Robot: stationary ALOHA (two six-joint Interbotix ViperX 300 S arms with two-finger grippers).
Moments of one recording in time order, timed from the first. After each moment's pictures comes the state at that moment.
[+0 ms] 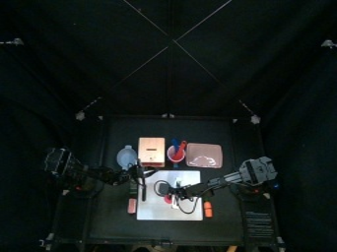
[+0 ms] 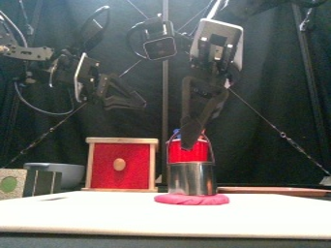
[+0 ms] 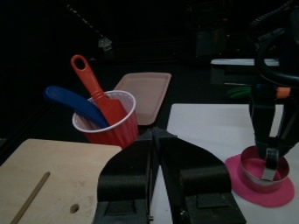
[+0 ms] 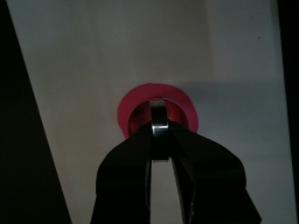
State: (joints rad) left arm -0.15 -0.07 1.01 -0.60 -0.89 0.51; right arm 0.22 0.18 0.33 -0.26 0.64 0.56
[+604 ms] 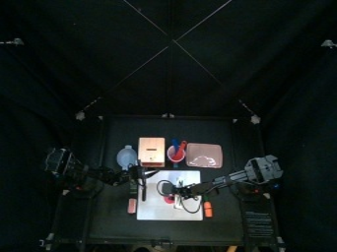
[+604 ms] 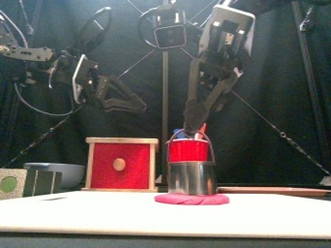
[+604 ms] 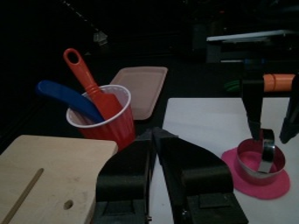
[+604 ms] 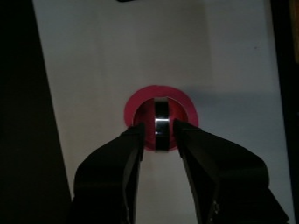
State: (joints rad) left arm -0.17 -0.06 1.00 -0.60 -0.86 0.51; right arm 0.22 0.09 0.41 -0.27 0.54 0.55
